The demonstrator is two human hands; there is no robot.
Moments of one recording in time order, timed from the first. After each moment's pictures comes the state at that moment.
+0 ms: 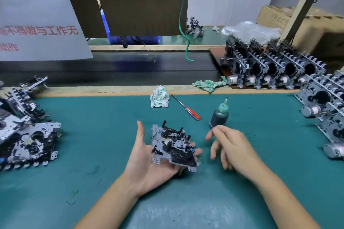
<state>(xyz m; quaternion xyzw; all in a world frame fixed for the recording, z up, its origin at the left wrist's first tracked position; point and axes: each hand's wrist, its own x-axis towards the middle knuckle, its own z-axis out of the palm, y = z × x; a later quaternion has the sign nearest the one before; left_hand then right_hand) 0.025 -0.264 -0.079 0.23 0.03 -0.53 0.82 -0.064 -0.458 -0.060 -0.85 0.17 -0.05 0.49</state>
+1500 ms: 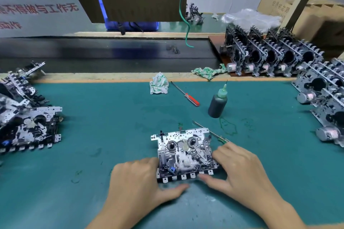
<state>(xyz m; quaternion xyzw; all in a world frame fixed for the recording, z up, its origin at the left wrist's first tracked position) -0.041 -0.218 -0.070 0.92 -0.34 0.12 0.14 -0.128 -0.425 -0.078 -0.98 -0.02 -0.22 0.04</state>
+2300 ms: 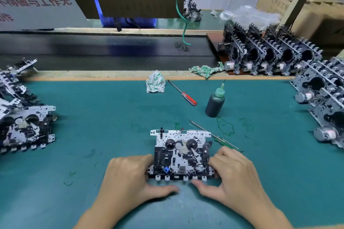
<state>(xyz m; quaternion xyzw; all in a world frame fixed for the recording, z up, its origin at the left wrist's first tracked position) -0.024 -0.212 -0.085 0.87 -0.41 0.13 0.23 -0.129 -0.419 -0.087 -0.96 -0.01 -0.26 0.07</state>
